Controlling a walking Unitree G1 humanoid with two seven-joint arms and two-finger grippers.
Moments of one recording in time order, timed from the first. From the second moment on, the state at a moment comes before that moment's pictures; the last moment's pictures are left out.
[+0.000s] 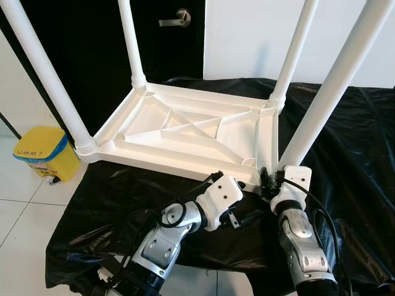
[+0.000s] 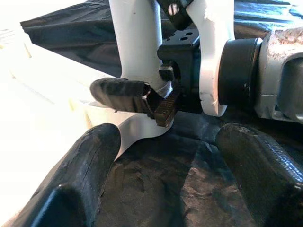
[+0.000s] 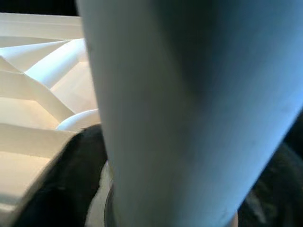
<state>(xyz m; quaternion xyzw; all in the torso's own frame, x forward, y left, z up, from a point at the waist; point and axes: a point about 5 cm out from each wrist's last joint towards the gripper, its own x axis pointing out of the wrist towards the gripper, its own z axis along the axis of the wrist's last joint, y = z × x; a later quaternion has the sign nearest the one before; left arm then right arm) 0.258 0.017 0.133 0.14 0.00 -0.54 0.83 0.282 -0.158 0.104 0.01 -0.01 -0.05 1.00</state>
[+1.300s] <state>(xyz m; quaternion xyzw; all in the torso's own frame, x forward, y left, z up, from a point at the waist) 0.259 0.020 0.136 0.13 0.00 -0.53 0.84 0.297 -0.191 0.111 -0.09 -0.01 0.22 0.97</state>
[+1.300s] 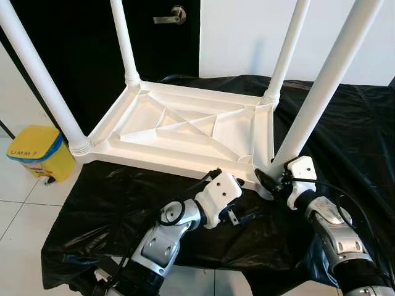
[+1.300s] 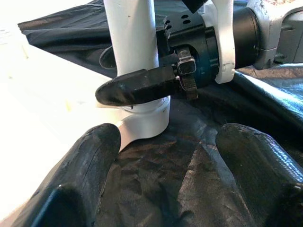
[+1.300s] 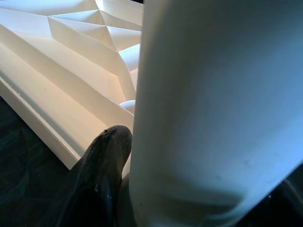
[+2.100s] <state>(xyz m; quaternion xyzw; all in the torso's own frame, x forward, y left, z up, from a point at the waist) 0.258 0.017 0.138 0.13 -0.01 -0.53 0.84 0.282 -0.162 0.100 -0.01 -0.02 -0.06 1.00</state>
